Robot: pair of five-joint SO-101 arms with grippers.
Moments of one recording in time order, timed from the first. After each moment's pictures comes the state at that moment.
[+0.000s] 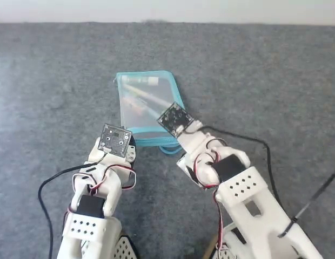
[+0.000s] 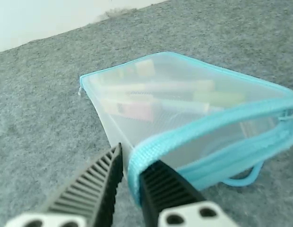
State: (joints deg) left arm 3.7 -81.9 93.6 31.9 -5.8; right arm -32.9 -42.5 56.1 53.4 17.0
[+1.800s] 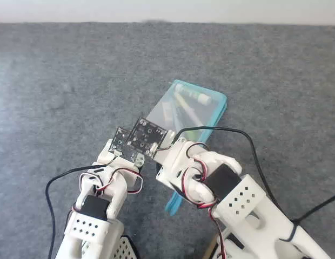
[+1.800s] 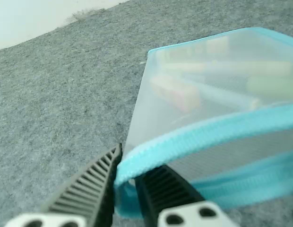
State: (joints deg) left arm 10.2 -81.9 94.3 32.6 -7.0; right arm -48.7 -46.2 43.3 63.2 20.3
